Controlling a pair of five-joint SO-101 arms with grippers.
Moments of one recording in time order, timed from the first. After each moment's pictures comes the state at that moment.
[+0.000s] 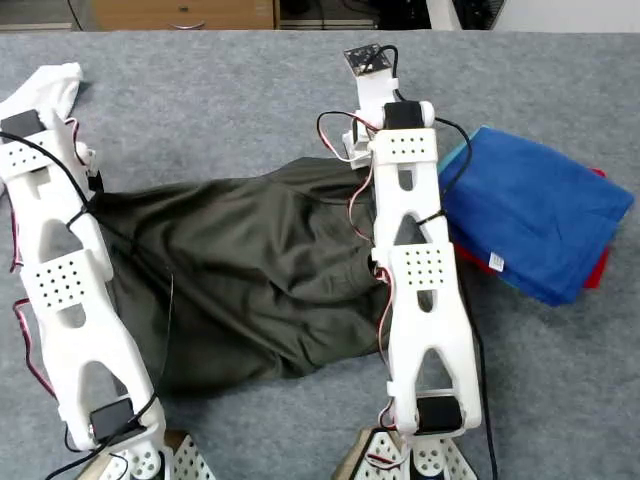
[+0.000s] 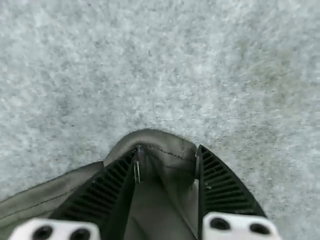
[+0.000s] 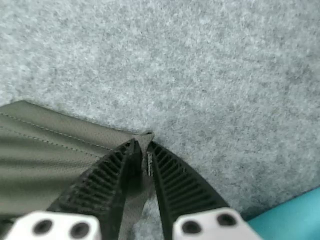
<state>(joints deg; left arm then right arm) -26.6 63.6 -70.9 98.8 48.1 -7.8 77.8 -88.1 88.3 4.5</state>
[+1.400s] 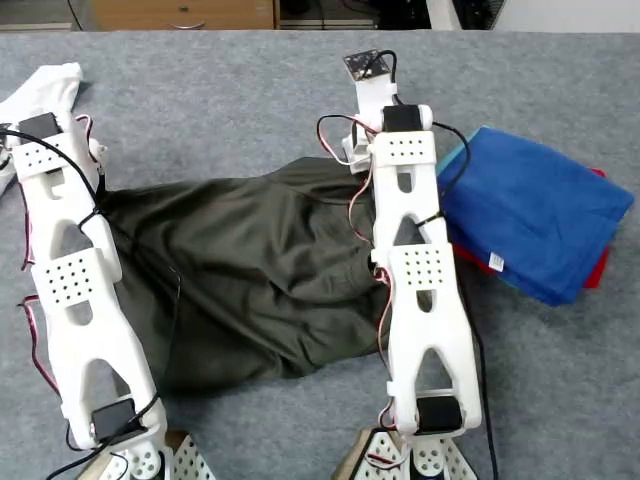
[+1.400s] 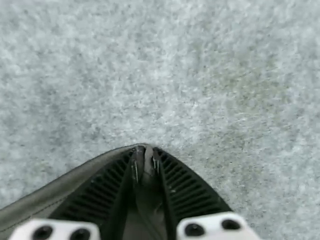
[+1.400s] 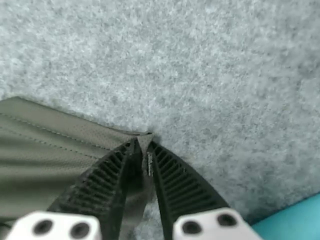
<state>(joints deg) -24.5 67.8 -72.2 91.6 48.2 -7.8 79.3 -88.2 88.3 4.5</state>
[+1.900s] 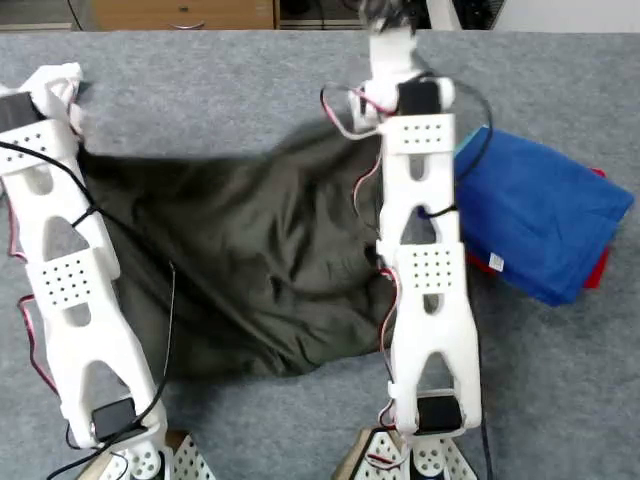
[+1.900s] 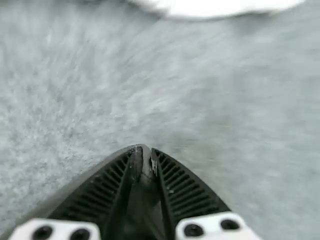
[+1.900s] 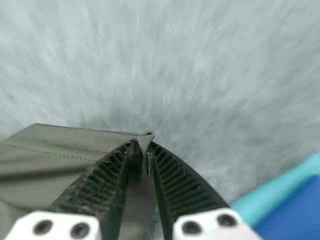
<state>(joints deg) -24.3 57.8 -91.8 100.3 36.7 -8.3 62.0 -93.0 89.5 0.5</state>
